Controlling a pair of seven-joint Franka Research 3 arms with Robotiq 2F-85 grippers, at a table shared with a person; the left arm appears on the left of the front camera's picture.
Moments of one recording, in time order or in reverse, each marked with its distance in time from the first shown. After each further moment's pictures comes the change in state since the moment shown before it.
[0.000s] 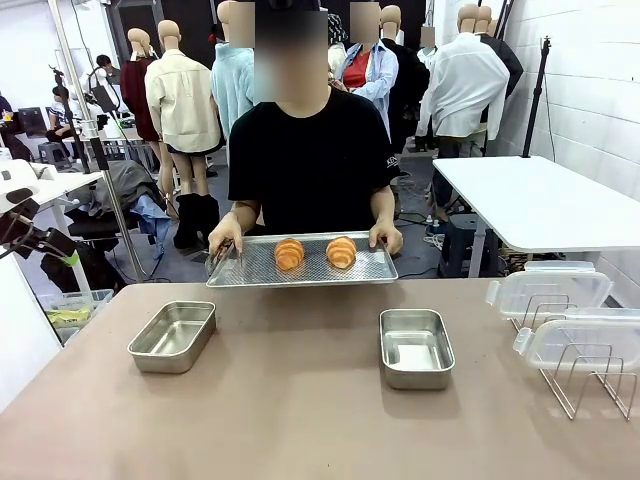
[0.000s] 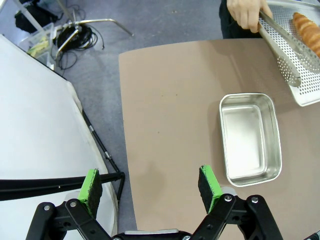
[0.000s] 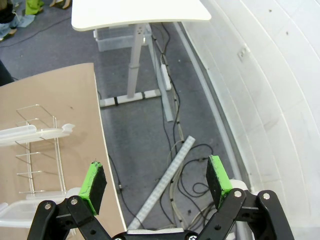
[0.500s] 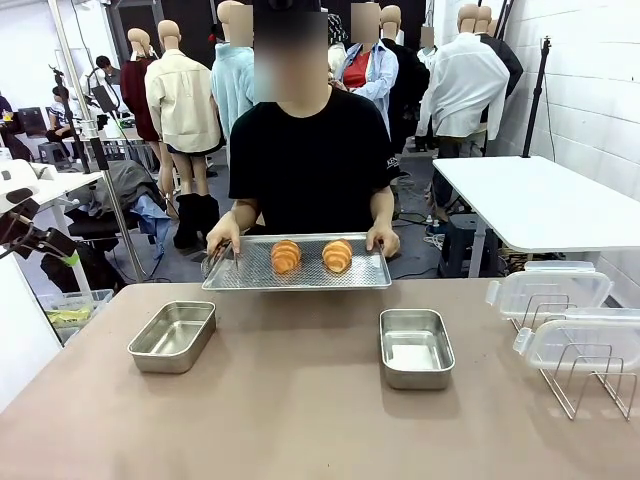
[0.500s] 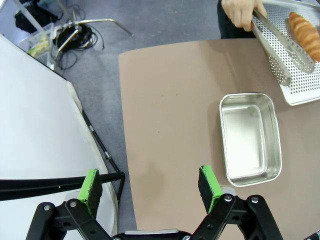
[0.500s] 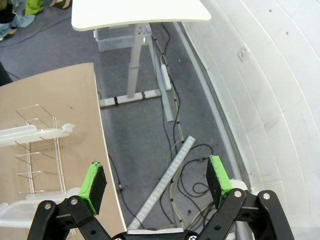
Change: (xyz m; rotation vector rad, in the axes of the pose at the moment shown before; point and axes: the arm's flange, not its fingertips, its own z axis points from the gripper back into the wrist) left arm 0.000 0.000 0.000 0.000 0.000 0.000; right arm 0.000 0.000 0.000 0.000 0.000 0.000
